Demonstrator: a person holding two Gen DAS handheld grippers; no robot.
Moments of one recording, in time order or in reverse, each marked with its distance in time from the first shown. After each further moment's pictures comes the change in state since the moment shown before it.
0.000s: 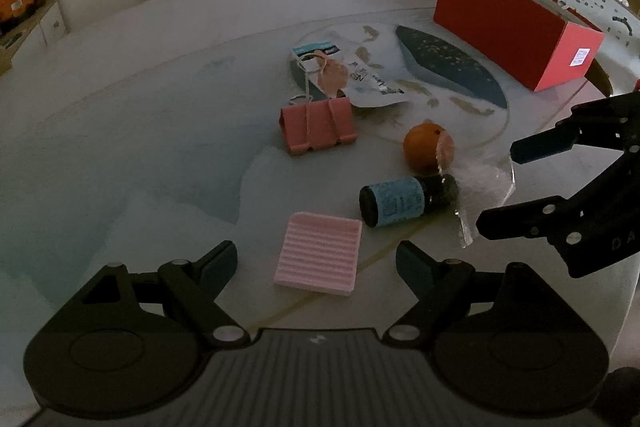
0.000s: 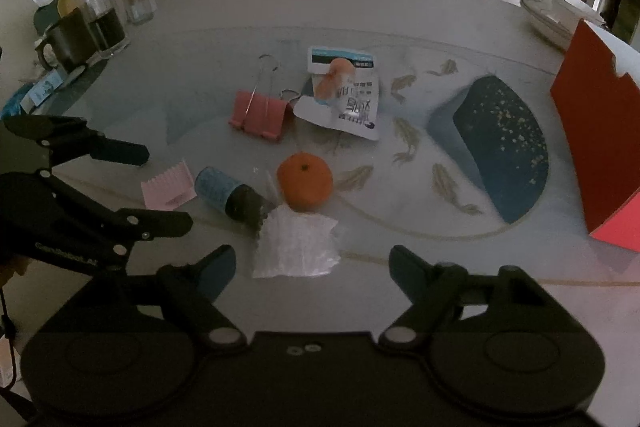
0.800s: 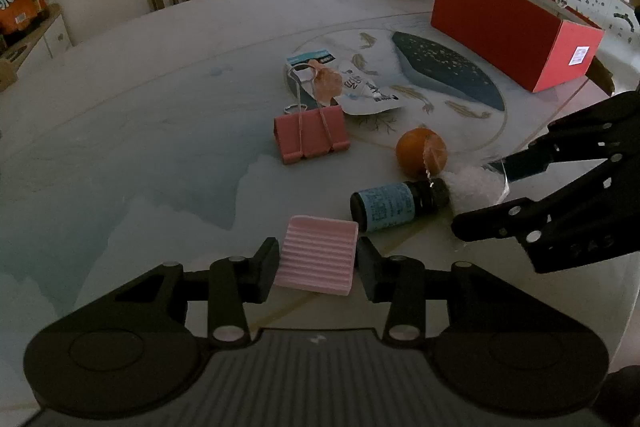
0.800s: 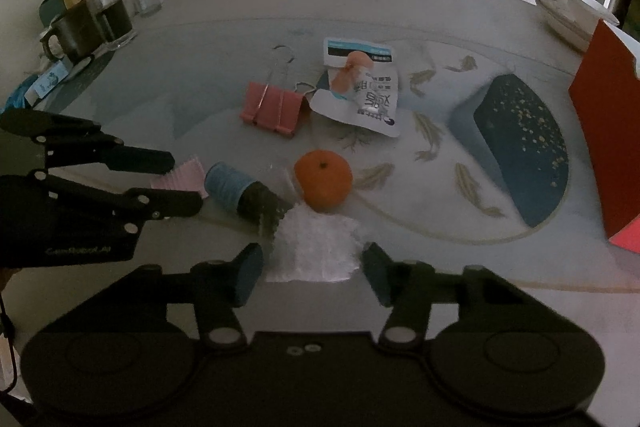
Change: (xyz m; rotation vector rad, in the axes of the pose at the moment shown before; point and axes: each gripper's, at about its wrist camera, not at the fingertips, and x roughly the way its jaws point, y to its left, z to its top) left arm -0.004 -0.010 0.000 0.018 -0.024 0.028; right arm 0.011 0.007 0.002 -0.016 0.015 0.020
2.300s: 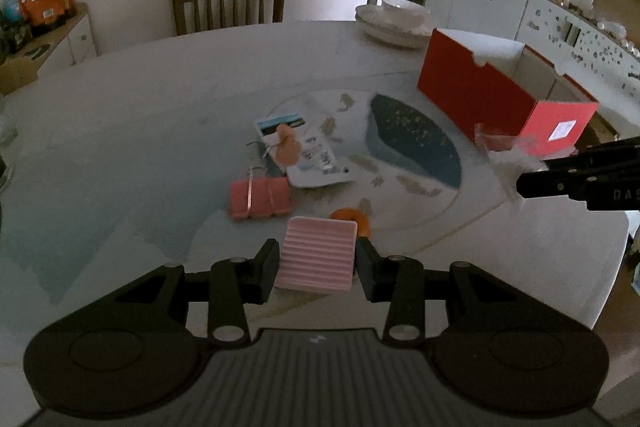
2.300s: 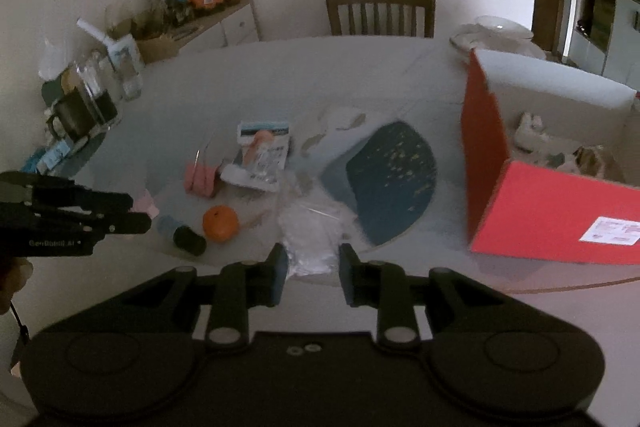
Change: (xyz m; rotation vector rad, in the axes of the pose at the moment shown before) left arm -0.045 -0.054 0.039 -0.145 -0.080 0.025; right arm -0.099 -0.105 -0.017 0.094 -0.187 0.015
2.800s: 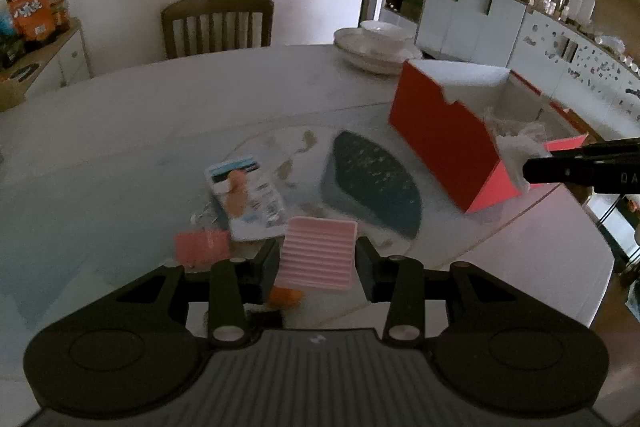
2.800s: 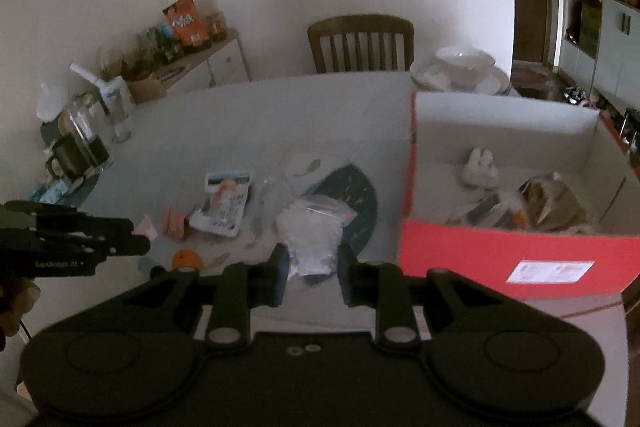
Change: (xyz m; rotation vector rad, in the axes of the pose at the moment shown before) left arm 0.002 -0.054 0.040 -0.011 -0.037 -0.004; right arm -0.040 -0.063 0.027 0.031 -0.079 0.015
